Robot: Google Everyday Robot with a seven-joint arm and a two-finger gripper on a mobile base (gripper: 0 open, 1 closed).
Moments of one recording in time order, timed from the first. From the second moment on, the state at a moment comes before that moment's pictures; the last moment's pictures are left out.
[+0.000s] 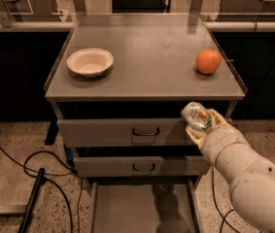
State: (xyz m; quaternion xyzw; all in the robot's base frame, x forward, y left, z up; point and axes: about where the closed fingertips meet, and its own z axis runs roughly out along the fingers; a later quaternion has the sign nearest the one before) arm 0.509 -0.184 0.794 -0.33 0.74 -0.16 0.56
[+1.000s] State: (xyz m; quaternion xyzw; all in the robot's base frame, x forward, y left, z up) arm 0.519 -0.197 0.834 -0.30 0.73 -0.19 0.58
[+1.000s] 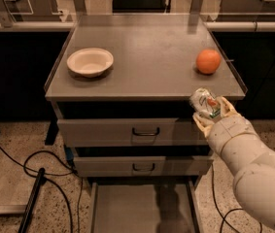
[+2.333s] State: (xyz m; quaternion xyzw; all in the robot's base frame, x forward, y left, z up) arm 0.576 -0.204 0.923 -0.23 0.68 -0.21 0.66
